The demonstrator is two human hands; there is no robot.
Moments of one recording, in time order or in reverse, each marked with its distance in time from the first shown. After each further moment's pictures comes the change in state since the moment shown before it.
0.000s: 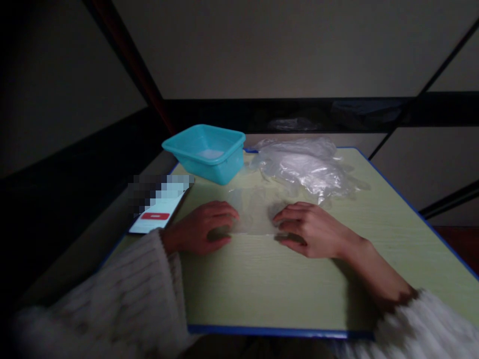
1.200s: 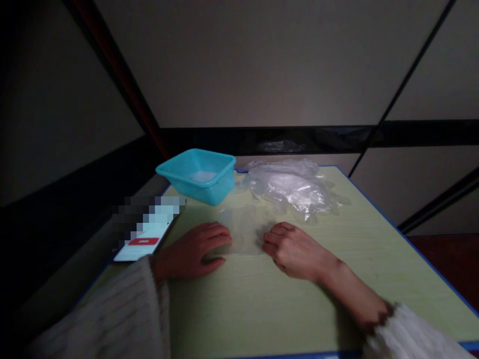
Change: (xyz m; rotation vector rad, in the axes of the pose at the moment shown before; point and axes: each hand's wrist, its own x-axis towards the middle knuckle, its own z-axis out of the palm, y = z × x) left_hand 0.000 -0.002 0.005 0.117 -0.098 -0.056; right_hand 0.009 -0.012 0.015 -0.289 -0.072 0.056
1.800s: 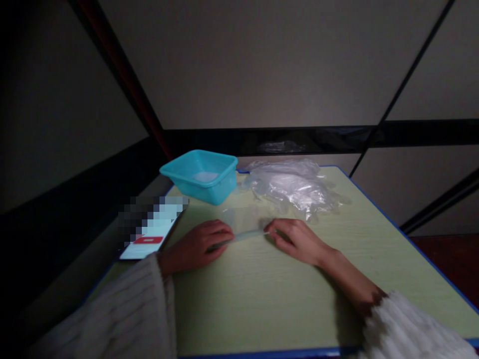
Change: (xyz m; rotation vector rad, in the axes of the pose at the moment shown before) left_hand 0.003 -0.007 0.006 -0.055 0.108 -0.008; right_hand -0.003 0.015 0.005 0.641 0.182 0.296
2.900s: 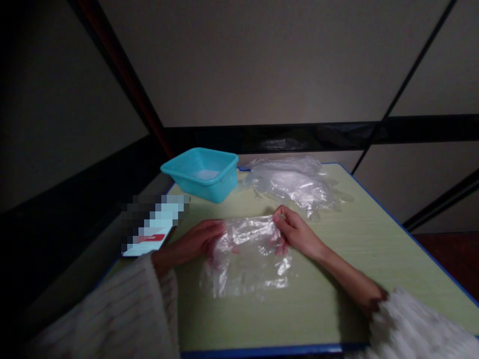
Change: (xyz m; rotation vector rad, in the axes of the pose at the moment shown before) left_hand 0.001 0.003 0.012 -1.213 0.053 -0.730; right_hand 0.010 -0.011 0.014 0.549 0.252 0.507
